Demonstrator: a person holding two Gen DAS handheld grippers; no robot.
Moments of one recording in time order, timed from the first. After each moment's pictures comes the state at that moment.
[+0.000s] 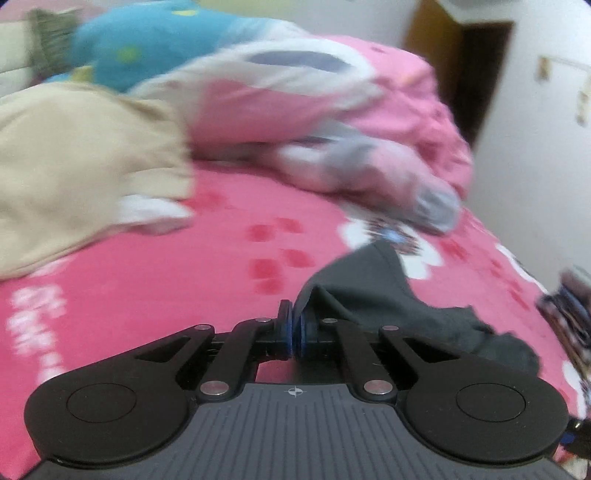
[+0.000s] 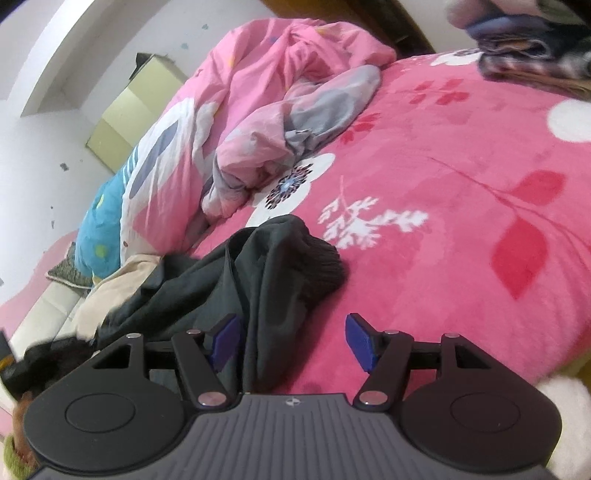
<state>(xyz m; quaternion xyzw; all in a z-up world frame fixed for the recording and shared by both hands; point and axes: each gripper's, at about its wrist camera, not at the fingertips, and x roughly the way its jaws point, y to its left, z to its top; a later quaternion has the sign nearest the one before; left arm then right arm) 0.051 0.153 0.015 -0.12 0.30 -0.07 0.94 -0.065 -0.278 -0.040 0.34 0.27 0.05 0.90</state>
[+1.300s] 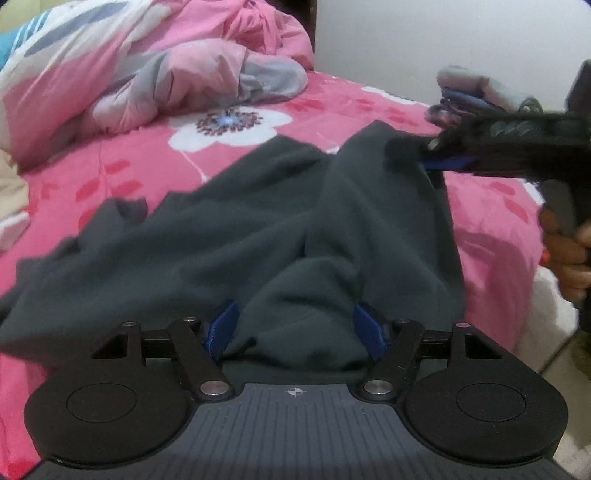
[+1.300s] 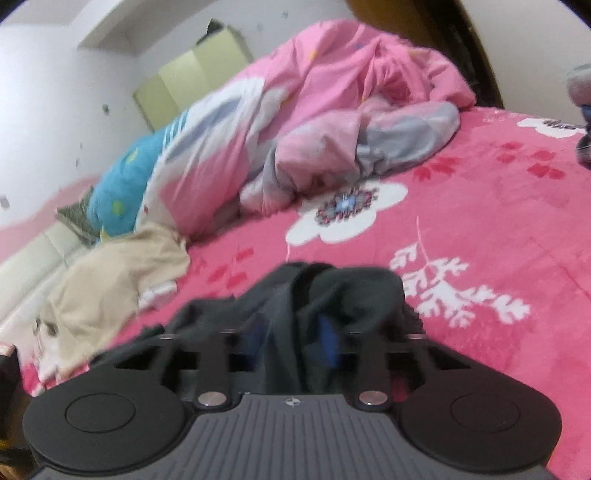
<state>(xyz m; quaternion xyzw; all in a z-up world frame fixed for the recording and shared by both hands) 0.030 0.034 -0.048 0.10 0.36 -0.31 0.87 -0.007 -0.219 -0.020 0.21 0.25 0.10 0.94</state>
